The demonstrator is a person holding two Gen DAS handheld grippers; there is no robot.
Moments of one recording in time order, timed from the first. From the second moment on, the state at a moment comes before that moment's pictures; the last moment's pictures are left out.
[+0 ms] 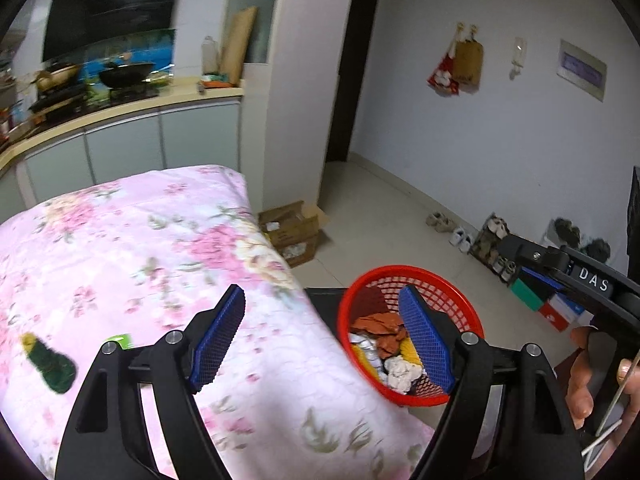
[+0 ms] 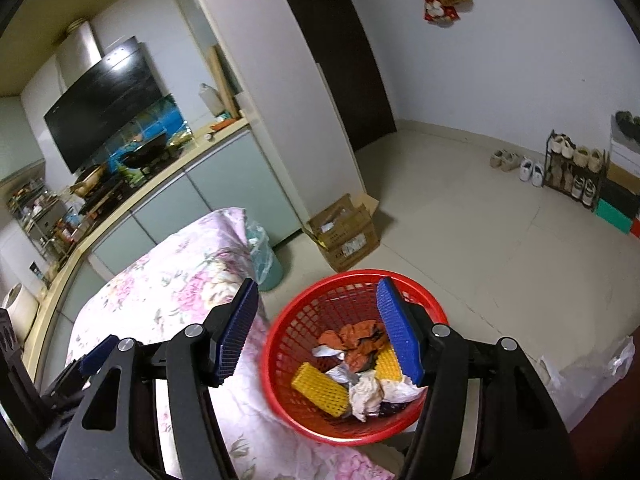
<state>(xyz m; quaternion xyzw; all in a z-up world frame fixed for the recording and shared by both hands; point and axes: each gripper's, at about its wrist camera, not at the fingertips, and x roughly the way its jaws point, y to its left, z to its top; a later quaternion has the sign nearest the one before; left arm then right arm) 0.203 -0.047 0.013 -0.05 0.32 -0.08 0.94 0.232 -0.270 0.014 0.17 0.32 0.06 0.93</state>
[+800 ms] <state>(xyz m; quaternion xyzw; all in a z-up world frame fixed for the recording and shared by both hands) 0.135 0.045 0.032 -0.05 0.27 0.05 0.96 0.204 -0.206 0.025 0.11 0.29 0.12 0.94</state>
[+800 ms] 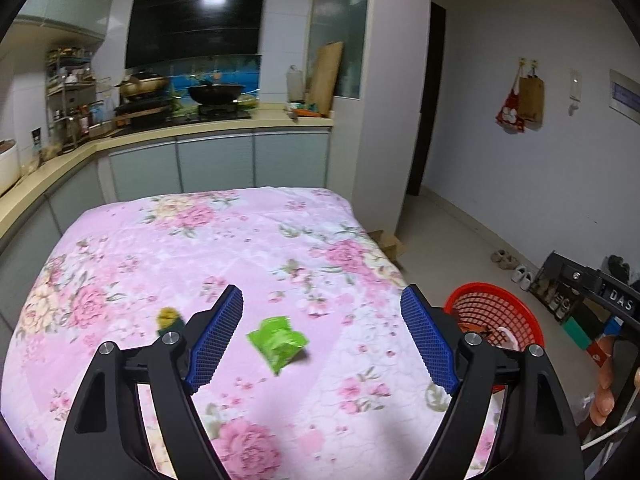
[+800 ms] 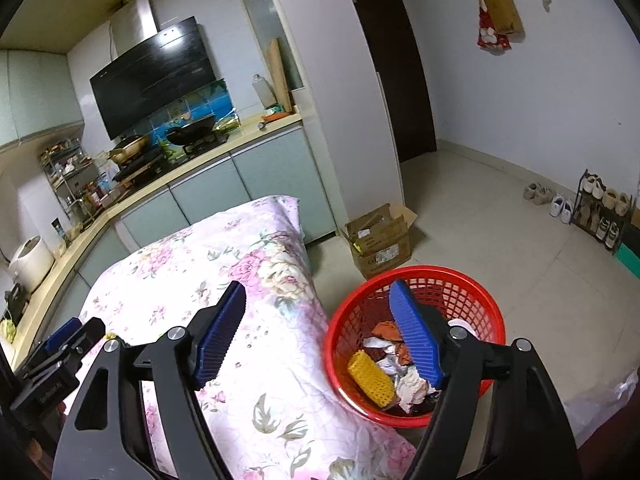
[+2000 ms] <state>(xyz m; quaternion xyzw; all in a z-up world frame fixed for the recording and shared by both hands) 0.165 0.182 -0.055 -0.11 0.36 0.16 0.91 0.194 -0.155 -0.001 0.05 0.32 0.16 0.93</state>
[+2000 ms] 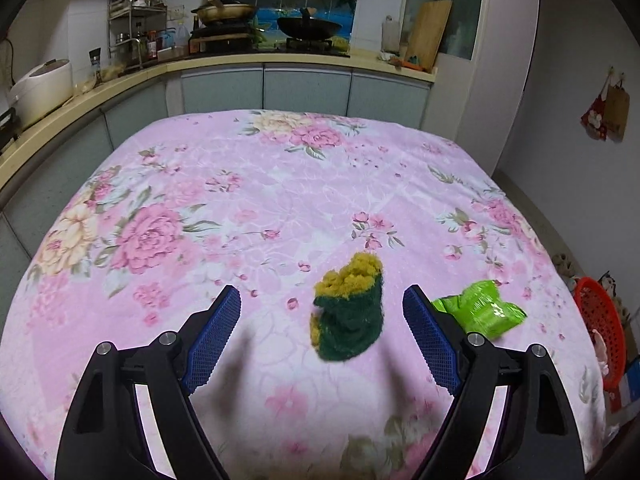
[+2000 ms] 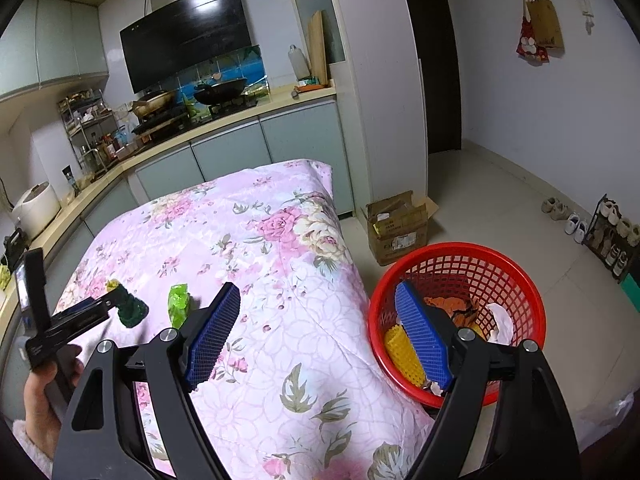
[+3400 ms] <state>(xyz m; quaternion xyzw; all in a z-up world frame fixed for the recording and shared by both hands) 0.089 0.213 -0.043 -0.17 0.30 0.18 0.92 0.249 0.055 -0.073 -0.10 0.40 0.27 0.87</state>
